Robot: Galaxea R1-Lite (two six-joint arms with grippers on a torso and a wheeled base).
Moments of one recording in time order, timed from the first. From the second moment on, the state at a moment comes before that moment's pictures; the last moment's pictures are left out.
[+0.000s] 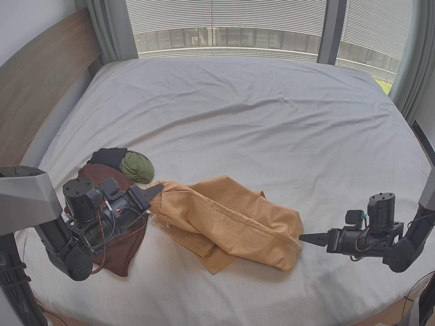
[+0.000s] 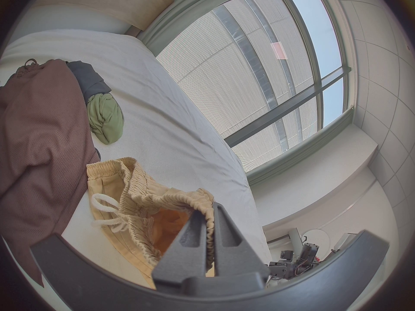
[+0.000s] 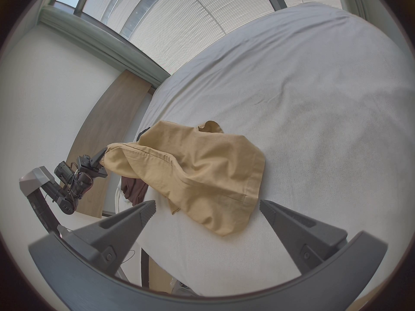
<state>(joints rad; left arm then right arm) -0.30 2.08 -0.44 -1.55 -0.28 -0.83 0.24 1.96 -0.29 -1.06 0.41 0.45</state>
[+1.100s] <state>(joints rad) -0.27 2.09 -0.45 -1.55 -0.28 -0.83 0.26 2.39 -0.31 -1.49 0.42 0.65</state>
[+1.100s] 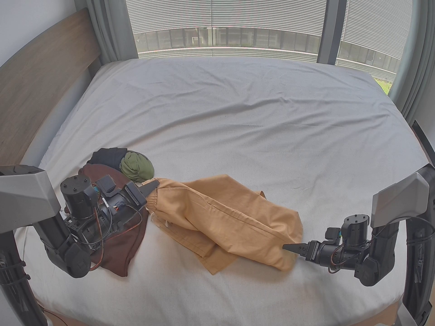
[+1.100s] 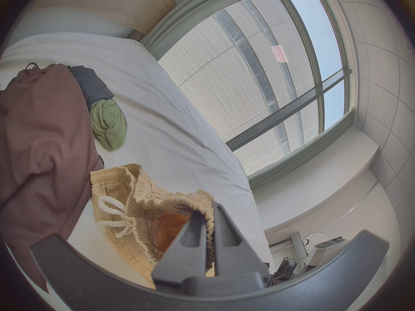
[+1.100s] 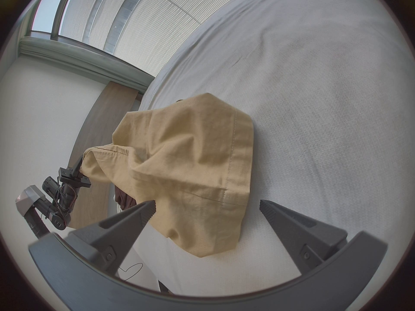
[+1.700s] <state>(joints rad) -0.26 2.10 -0.46 -1.55 -0.28 -0.83 0.31 2.37 -0.31 -1.55 0.43 0.72</state>
